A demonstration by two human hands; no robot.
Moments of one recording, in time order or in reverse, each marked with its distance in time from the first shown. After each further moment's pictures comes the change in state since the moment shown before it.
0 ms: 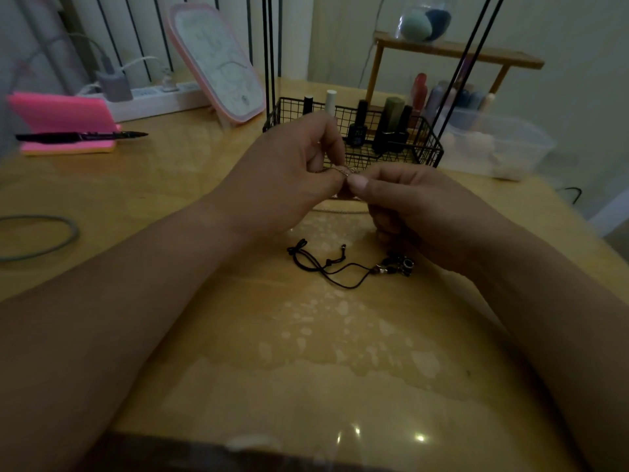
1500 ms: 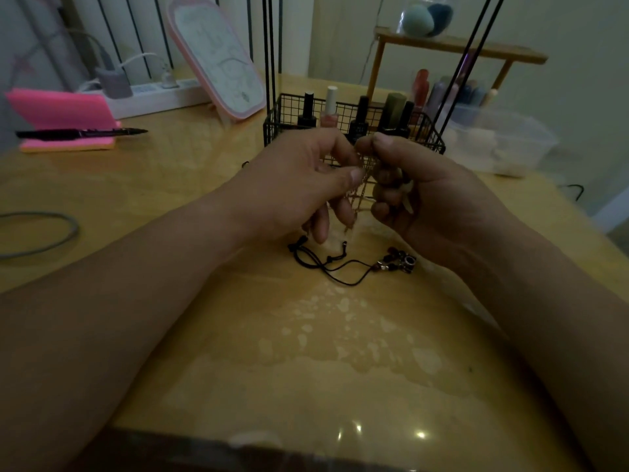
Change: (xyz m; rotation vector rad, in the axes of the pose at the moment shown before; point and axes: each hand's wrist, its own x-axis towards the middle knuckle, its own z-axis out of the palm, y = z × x) left_hand -0.005 0.013 0.001 -0.263 -0.227 -0.224; right_hand 0.003 -0.005 0.009 0.388 0.172 -0.015
